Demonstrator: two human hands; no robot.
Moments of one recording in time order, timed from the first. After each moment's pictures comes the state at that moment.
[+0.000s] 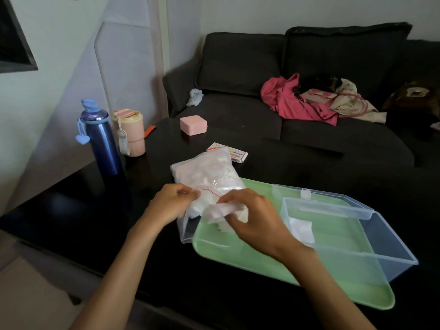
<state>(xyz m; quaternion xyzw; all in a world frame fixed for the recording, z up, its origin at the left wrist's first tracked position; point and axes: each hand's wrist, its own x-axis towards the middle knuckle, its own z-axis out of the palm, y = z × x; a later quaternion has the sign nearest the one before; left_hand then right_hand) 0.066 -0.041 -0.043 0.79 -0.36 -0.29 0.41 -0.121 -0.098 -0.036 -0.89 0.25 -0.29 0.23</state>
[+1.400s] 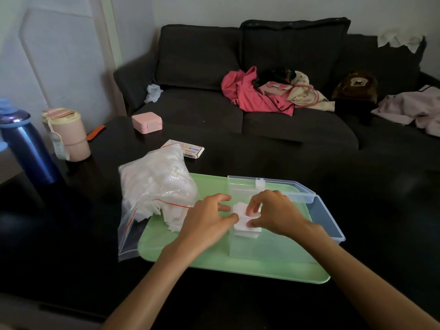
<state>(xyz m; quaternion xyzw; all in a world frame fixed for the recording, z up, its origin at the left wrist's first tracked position) -0.084 -0.089 -0.051 0.72 -0.56 -0.27 0.33 -0.233 -0.181 -0.051 -0.87 0.45 -0.09 0.15</state>
